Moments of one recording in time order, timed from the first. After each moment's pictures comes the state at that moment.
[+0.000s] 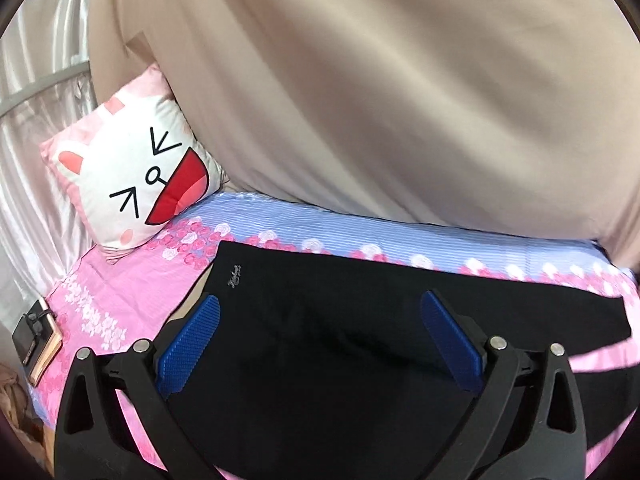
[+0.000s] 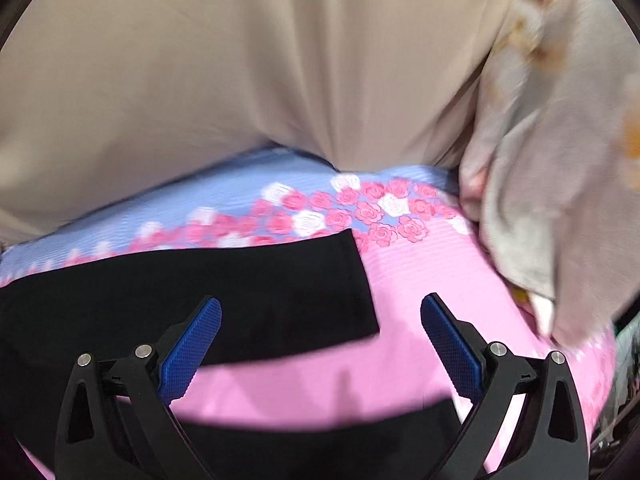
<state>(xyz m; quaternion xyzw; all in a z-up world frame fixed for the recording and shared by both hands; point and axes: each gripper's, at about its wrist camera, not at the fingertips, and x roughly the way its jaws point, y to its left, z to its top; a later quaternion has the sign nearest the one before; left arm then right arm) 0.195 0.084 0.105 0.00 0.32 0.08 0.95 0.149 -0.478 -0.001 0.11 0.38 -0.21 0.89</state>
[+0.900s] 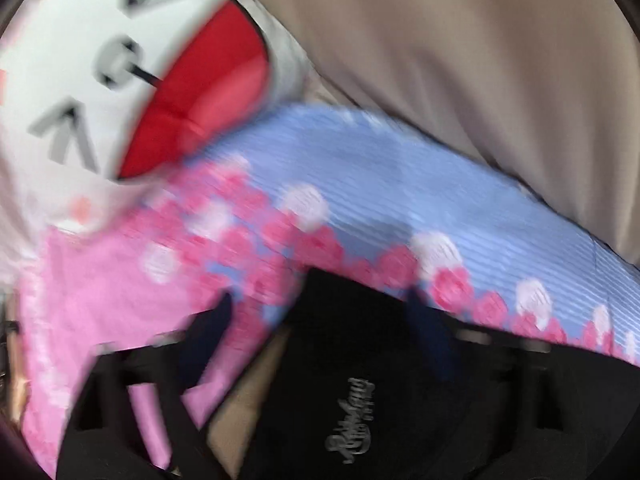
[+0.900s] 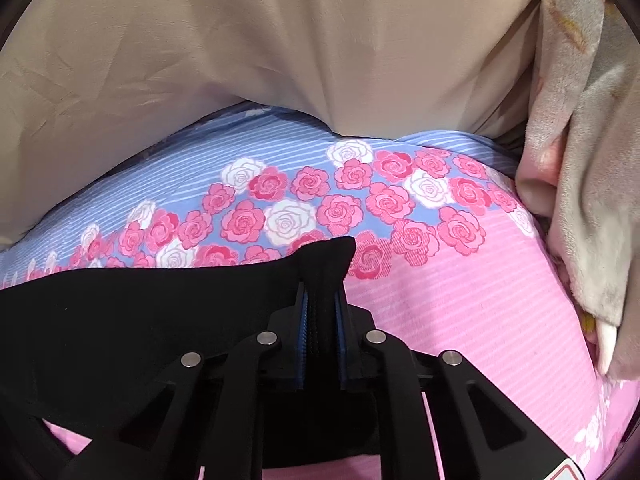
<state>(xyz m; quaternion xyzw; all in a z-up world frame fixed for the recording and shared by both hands) 0.436 0.276 -0.050 -0.06 0.46 0.17 0.87 0.212 -0.506 -0.060 0.12 0.41 -0.20 0.88</state>
